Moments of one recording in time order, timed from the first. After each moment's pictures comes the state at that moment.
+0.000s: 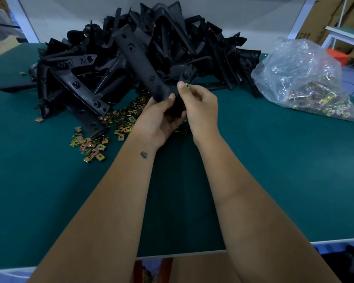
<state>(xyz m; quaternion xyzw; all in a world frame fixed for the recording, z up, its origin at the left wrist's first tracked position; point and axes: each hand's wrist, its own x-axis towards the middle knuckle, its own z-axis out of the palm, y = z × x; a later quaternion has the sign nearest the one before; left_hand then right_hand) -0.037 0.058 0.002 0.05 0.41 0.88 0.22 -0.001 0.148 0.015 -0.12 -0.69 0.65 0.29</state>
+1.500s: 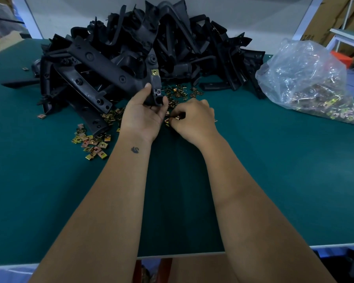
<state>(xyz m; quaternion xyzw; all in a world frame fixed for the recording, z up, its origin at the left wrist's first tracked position) -0.043 0.038 0.011 -0.05 0.27 0.95 0.15 -0.003 0.152 0.001 -0.08 -0.96 0.21 0.16</state>
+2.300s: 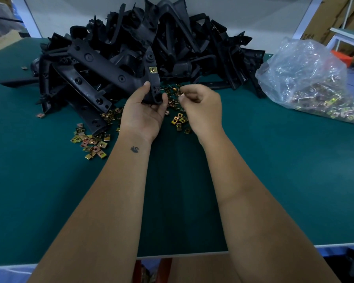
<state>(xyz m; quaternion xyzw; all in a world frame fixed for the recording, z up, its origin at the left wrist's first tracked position) -0.043 0.037 0.011 -0.05 0.24 0.96 0.16 -0.001 0.152 0.011 -0.12 -0.78 0.55 0.28</state>
